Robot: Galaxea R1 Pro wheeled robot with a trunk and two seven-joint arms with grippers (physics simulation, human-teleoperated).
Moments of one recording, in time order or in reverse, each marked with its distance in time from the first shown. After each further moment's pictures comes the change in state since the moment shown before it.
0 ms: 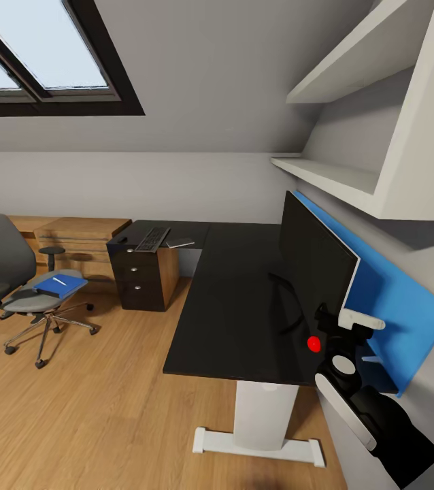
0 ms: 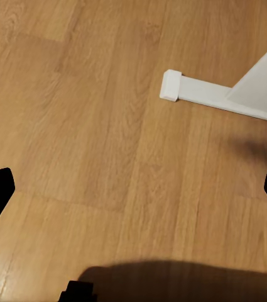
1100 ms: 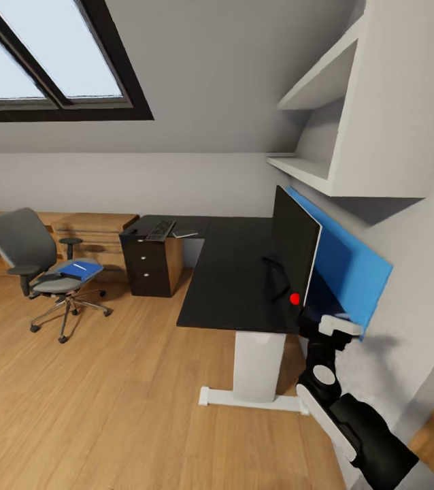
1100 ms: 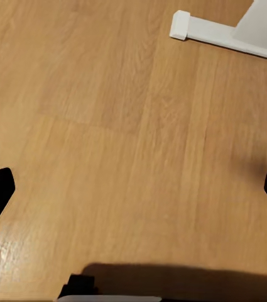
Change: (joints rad) left arm 0.000 0.000 0.000 0.010 -0.001 0.006 0.000; right arm 0.014 0.079 0.057 0.027 0.039 -0.061 -0.001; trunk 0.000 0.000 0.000
